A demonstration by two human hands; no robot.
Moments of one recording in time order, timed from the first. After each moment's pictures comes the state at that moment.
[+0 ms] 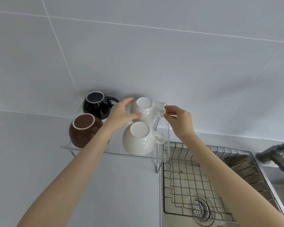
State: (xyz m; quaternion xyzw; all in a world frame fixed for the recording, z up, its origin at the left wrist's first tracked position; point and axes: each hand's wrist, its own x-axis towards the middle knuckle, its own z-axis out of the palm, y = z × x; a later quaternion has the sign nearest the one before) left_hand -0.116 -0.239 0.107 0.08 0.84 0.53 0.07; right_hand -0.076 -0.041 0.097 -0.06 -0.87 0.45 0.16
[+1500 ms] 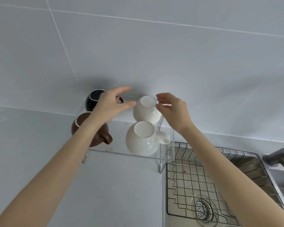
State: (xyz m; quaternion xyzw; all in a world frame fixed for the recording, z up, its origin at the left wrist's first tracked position) left_hand -0.121 -0.273 0.136 0.12 0.86 0.50 0.00; right_hand -0.081 -0.075 0.137 0.02 -0.87 0.47 0.11
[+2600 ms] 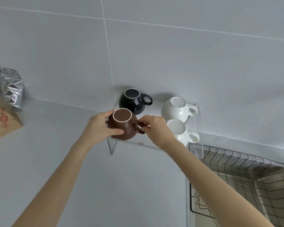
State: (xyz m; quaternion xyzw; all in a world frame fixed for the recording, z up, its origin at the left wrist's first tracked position) left_hand -0.056 -0.393 0.102 0.01 0.88 0.47 0.01; right_hand -0.054 -0.200 0.108 0.14 -0.93 0.34 -0.01
